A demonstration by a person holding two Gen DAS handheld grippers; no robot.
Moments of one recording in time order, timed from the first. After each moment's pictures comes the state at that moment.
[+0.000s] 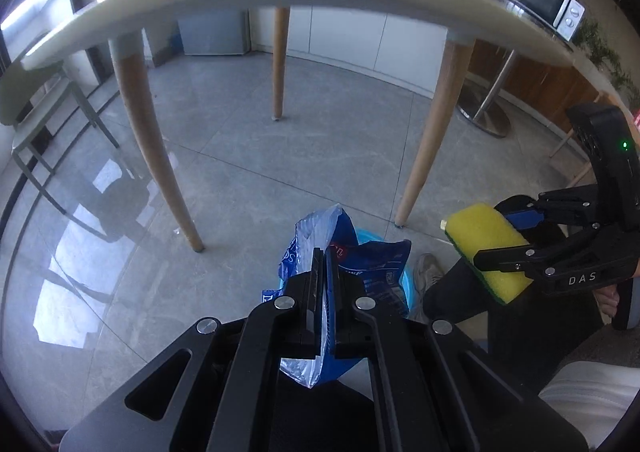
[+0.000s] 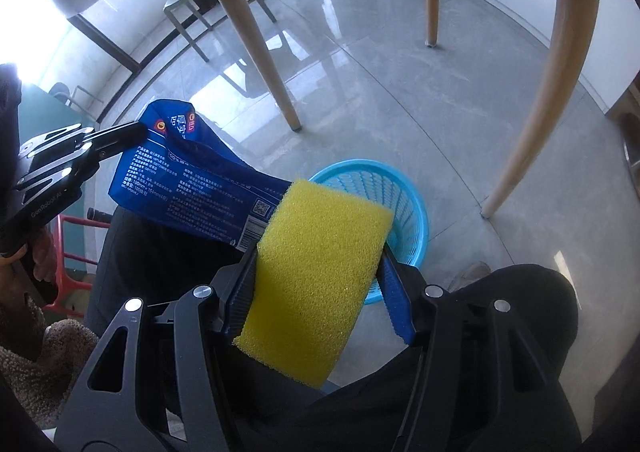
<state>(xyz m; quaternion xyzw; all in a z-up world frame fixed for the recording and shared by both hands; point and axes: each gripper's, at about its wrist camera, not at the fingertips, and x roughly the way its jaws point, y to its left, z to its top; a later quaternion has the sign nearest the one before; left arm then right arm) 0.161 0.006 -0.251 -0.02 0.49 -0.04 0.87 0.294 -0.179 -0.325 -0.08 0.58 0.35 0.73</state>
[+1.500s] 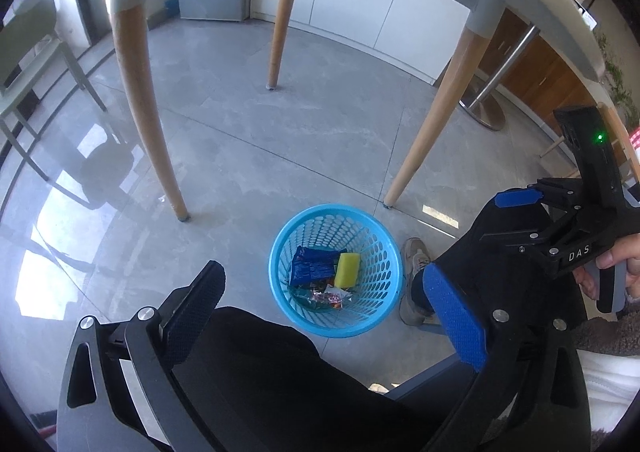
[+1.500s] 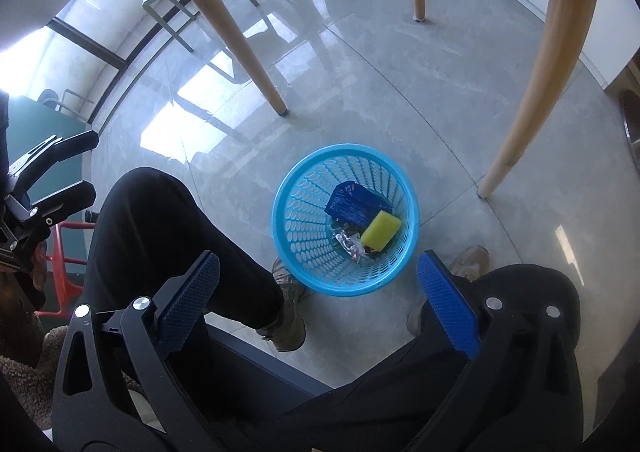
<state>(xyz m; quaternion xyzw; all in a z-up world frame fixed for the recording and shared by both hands) 0.163 0.036 -0.261 -0.07 0.53 -0.05 0.85 0.318 -0.185 -0.350 -0.07 0.61 0.33 0.71</state>
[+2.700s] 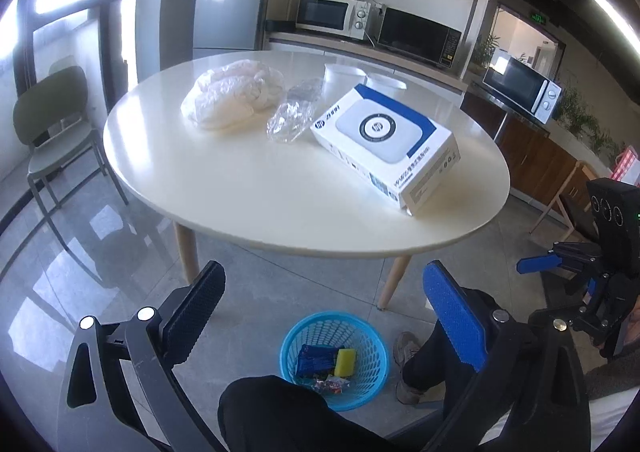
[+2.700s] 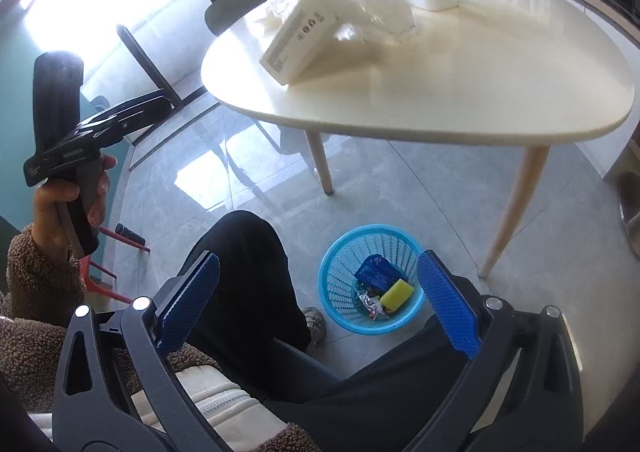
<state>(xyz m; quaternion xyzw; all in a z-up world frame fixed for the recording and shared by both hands) 0.124 0.047 -0.138 -0.07 0.34 -0.04 0.94 0.240 -0.216 -0.193 -0.07 0.46 0.42 0.78</state>
